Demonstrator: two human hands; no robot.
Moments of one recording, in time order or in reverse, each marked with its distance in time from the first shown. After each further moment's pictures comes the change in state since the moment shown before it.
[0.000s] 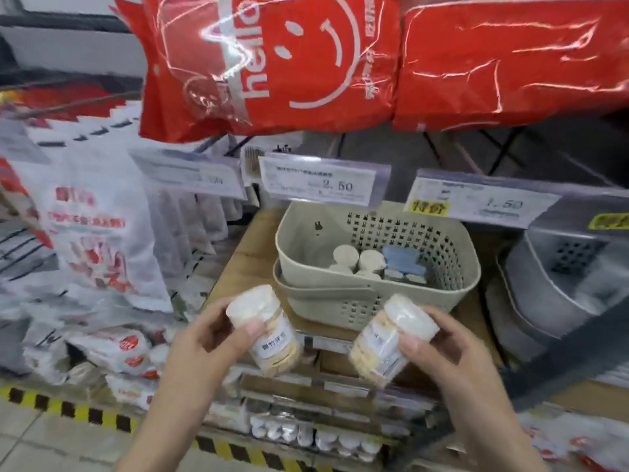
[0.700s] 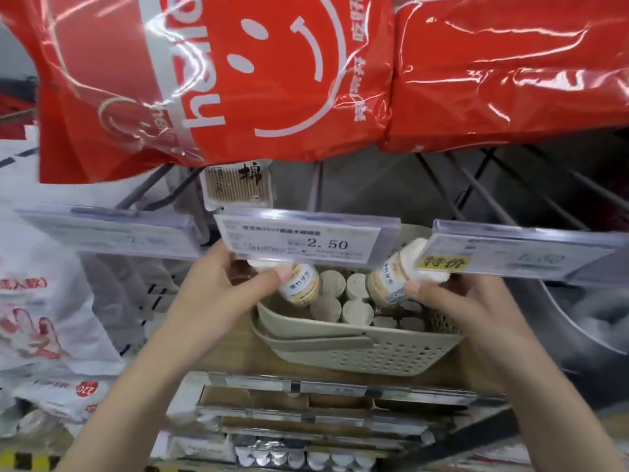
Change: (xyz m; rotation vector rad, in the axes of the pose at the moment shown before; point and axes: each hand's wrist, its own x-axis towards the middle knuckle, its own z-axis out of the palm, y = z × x) left_hand 0.119 0.048 0.032 0.273 -0.253 0.266; right_hand 0.097 -0.034 -0.022 -0.318 0.075 -0.172
